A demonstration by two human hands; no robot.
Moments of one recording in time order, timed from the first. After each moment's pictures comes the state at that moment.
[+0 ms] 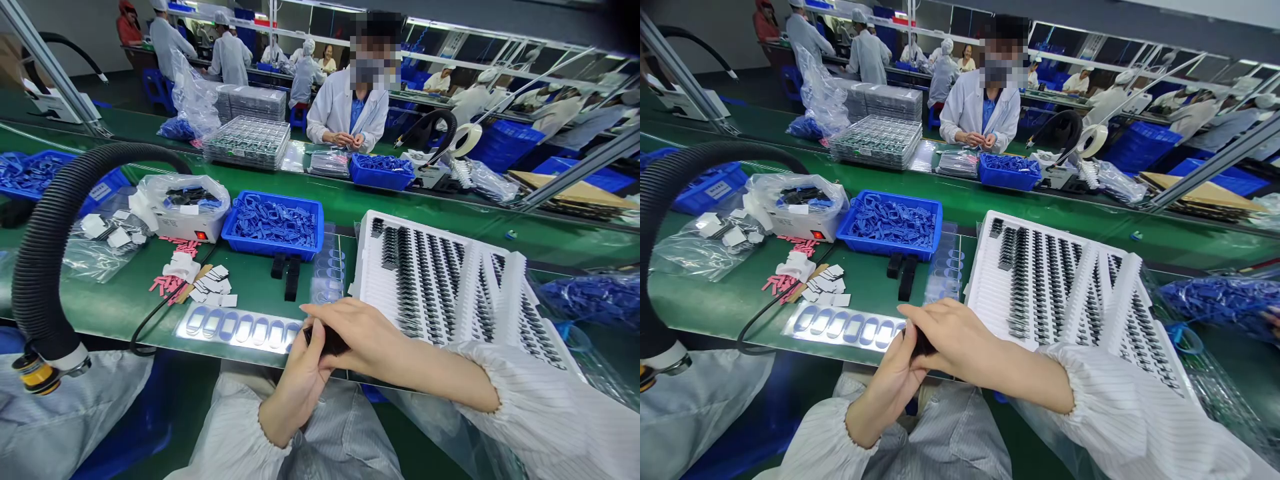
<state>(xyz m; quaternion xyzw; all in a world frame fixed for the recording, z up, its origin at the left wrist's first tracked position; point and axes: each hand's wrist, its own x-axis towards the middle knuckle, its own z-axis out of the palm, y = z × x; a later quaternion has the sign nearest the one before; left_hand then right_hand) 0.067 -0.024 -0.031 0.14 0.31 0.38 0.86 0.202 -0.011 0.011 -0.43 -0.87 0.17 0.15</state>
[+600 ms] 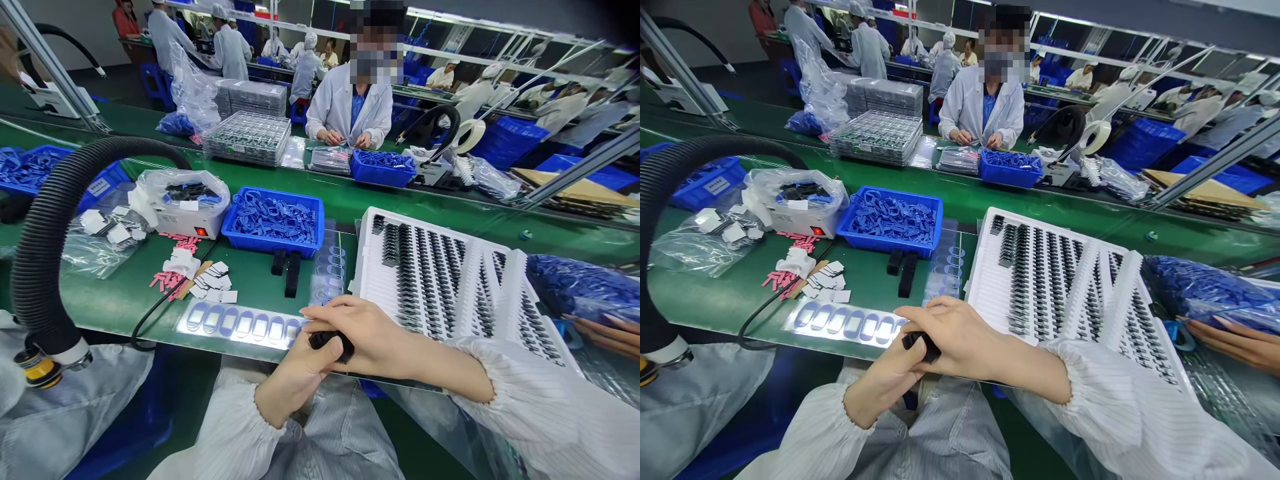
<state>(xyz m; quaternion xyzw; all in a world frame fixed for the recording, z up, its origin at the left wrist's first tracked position) 0.061 -0.014 -0.036 0.25 0.21 0.31 0.89 0.204 -0.010 0.013 -0.37 -0.89 0.18 0.21</state>
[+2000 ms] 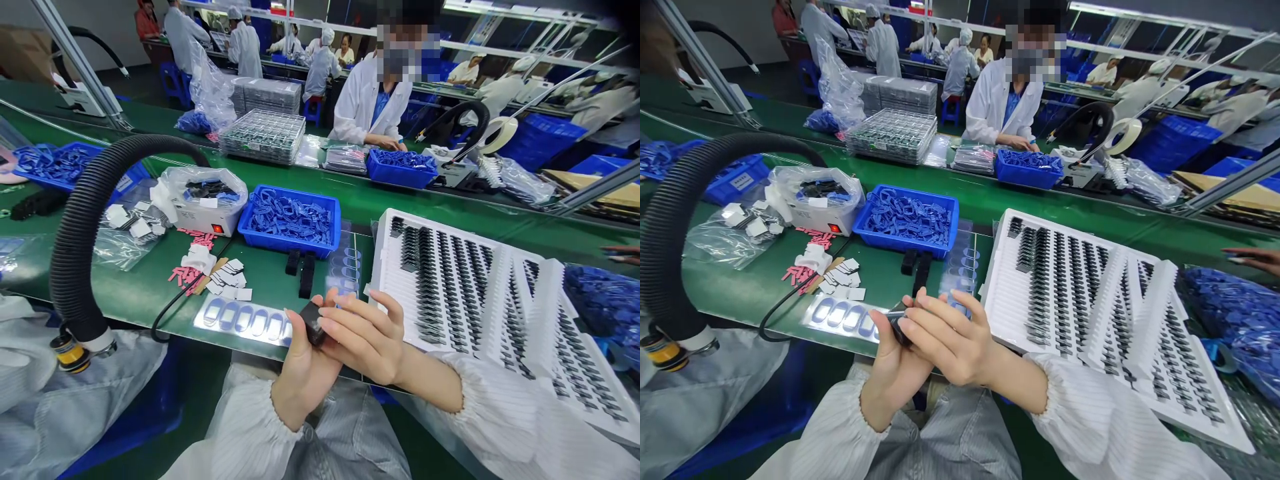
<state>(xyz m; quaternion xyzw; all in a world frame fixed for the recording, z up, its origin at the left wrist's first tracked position) 0.053 -0.006 -0.027 -0.01 0.18 0.43 0.88 0.183 -0.009 -0.021 -0.36 -0.83 -0.21 0.37</state>
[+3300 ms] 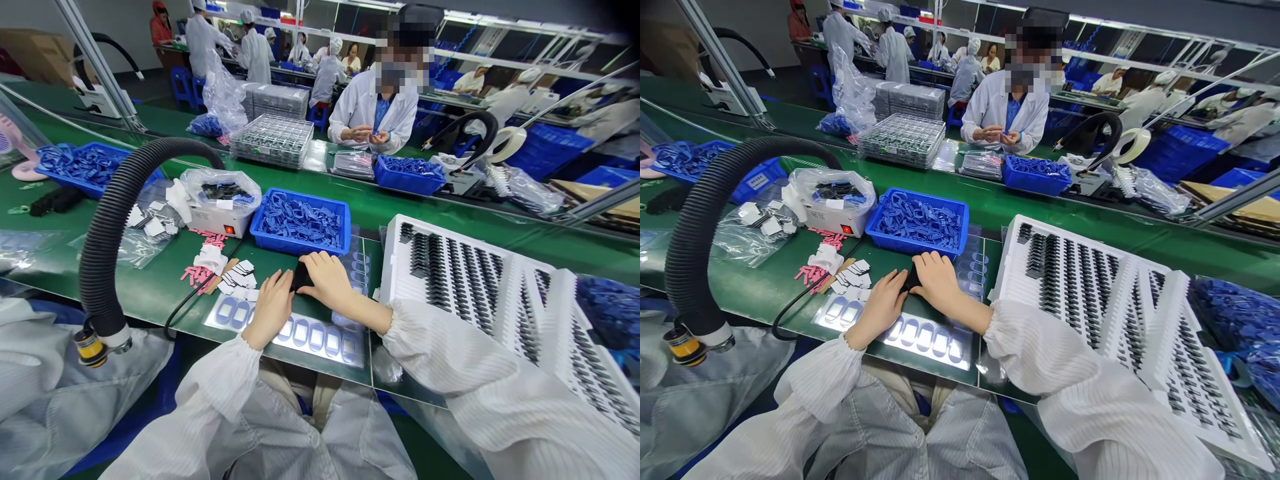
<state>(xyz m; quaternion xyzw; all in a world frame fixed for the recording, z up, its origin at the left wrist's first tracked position) -0.012 0.086 -0.106 0.82 0.49 0.23 0.21 0.144 0.092 -0.049 -0.56 -0.83 -0.04 0.07</state>
